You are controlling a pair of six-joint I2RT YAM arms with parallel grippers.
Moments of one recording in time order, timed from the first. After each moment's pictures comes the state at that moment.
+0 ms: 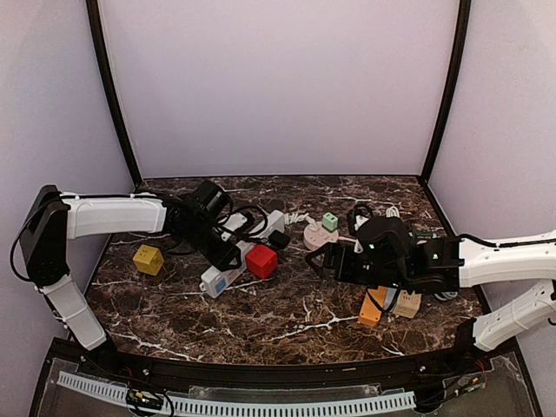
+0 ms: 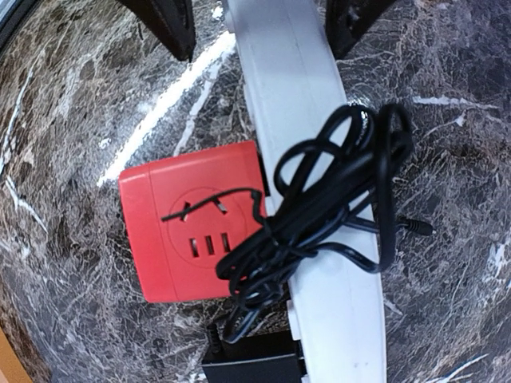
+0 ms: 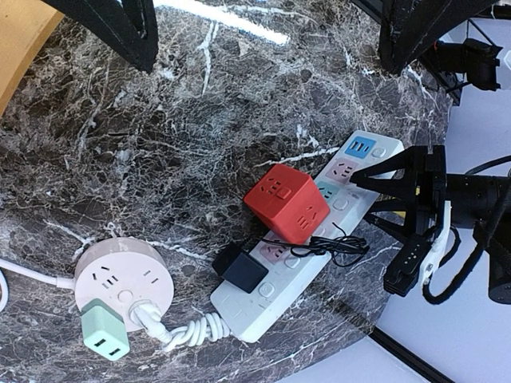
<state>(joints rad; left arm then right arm) -0.70 1.68 1.15 -0.59 0.10 0.08 1.12 1.22 0.77 -0.19 0.32 0.94</state>
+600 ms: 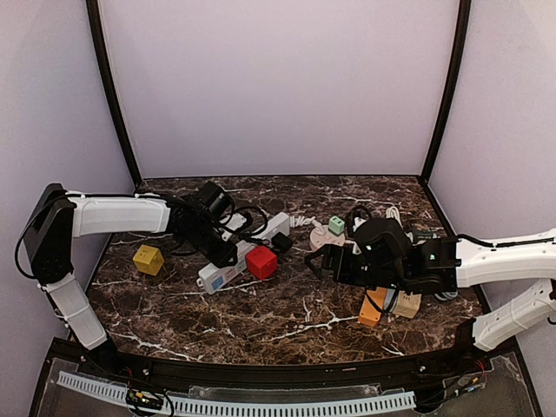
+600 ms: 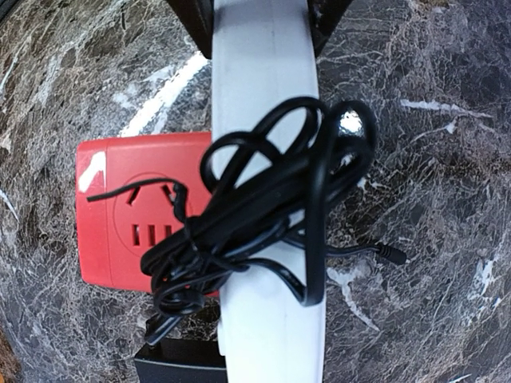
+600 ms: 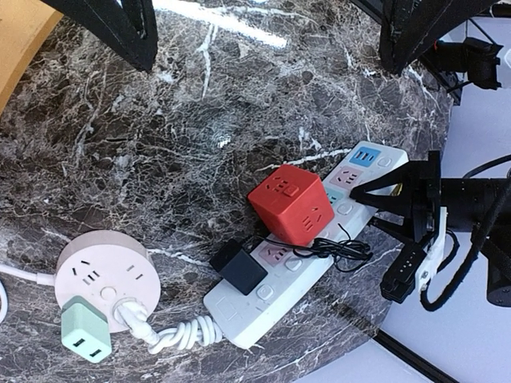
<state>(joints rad) -0.70 1.72 1.16 -0.58 0.04 0.06 1.12 1.23 0.77 -0.19 0.31 0.96</state>
